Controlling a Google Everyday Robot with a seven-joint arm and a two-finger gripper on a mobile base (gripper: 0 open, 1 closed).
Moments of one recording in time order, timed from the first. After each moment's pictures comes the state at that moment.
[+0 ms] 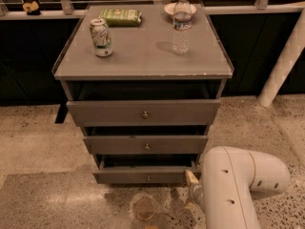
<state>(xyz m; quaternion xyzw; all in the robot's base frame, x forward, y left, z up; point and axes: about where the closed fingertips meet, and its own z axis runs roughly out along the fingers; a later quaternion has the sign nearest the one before) 0.579 -0.208 0.151 -0.64 0.68 -0.09 0.33</state>
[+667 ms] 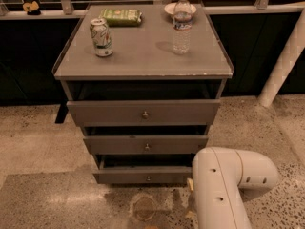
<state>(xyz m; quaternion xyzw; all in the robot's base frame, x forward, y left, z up) 0.545 -0.212 0.118 -0.63 0.71 -0.09 0.29</state>
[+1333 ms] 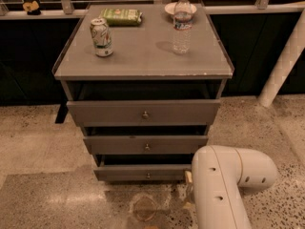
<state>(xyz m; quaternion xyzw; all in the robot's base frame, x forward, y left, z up) 0.581 -0.205 0.130 -0.63 0.71 -0.09 0.30</state>
